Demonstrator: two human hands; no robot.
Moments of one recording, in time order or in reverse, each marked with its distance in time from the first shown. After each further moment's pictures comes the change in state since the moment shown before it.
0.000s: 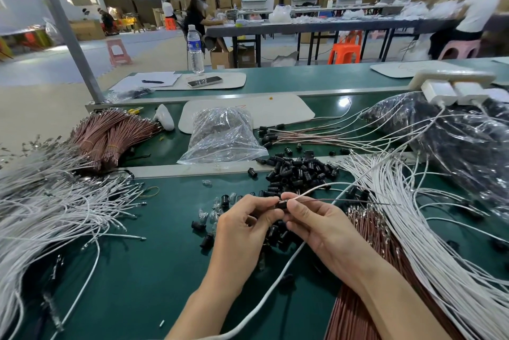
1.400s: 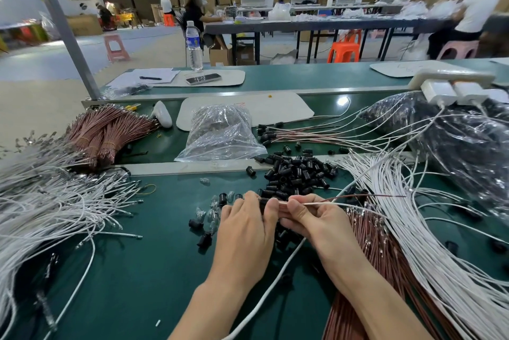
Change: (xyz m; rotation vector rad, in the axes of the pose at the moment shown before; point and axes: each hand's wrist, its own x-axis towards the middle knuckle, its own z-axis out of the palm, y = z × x) left_hand 0.002 -0.005 0.011 0.642 -0.052 0.036; right_hand 0.001 0.009 0.001 -0.164 0.092 -0.166
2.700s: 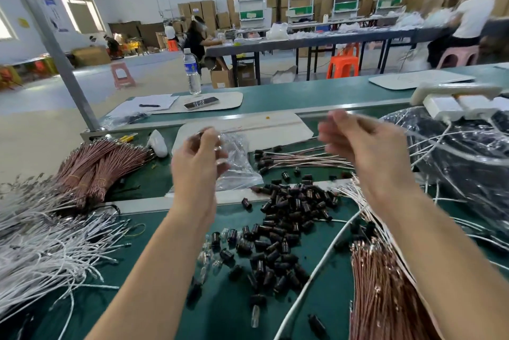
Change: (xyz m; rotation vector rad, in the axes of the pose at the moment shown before) left_hand 0.138 0.020 -0.071 -1.078 0.291 -0.428; right_hand 0.074 -0.135 -0.008 -0.157 0.178 -0.376
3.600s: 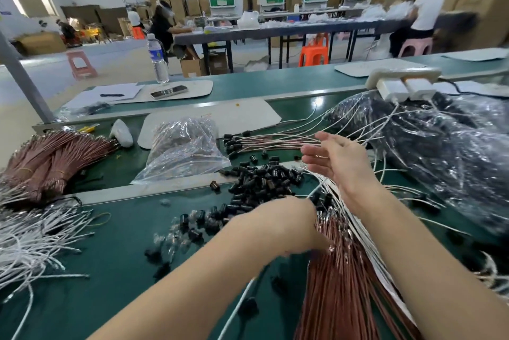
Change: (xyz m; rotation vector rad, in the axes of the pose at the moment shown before) left_hand -0.099 -0.052 0.091 1.553 -1.223 0.137; right_hand -0.010 0.043 -0.050 -0.087 0.148 0.260
